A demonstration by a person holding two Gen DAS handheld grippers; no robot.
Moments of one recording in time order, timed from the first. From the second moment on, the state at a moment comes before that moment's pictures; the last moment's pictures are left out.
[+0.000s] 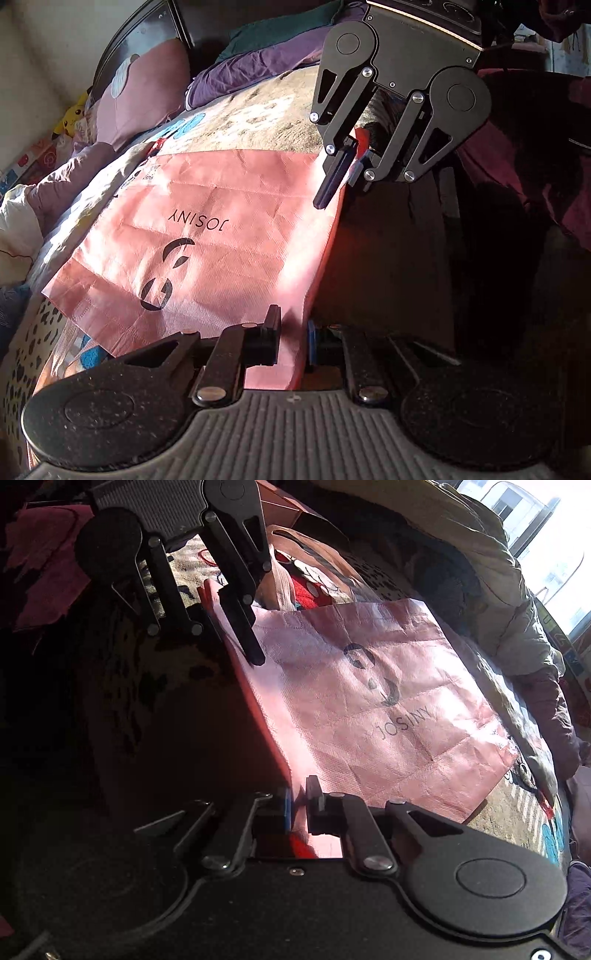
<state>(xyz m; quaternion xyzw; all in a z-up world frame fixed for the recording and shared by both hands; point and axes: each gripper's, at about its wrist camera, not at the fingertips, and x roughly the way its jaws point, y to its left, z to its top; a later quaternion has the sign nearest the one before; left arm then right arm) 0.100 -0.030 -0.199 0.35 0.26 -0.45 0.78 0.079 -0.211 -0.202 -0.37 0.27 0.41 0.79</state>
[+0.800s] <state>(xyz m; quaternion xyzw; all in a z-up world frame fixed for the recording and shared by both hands) 0.175 0.043 -0.216 -0.01 0.43 -0.50 0.75 0.153 -0.332 -0.222 0.09 0.41 0.44 0.79</state>
